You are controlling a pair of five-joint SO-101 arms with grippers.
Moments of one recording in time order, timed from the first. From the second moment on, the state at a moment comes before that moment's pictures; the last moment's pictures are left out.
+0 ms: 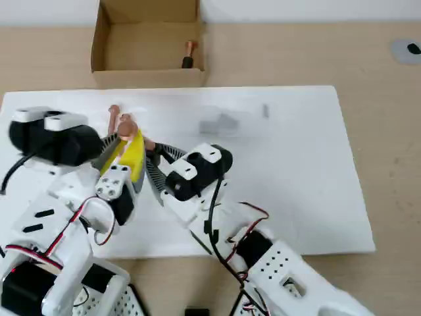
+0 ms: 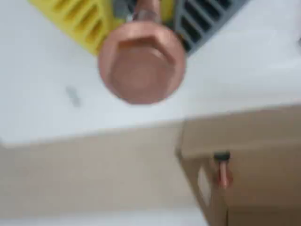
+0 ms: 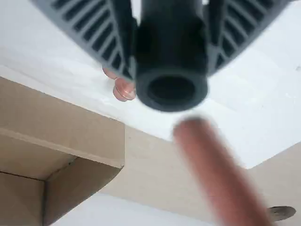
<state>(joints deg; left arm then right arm) 19.2 -77.8 35.3 64.8 -0.4 -48.3 -63.4 86.5 -10.1 -14.5</state>
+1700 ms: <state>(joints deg) 18.9 -78.2 38.3 66.7 -2.9 -49.8 -63.4 86.5 -7.6 -14.5</state>
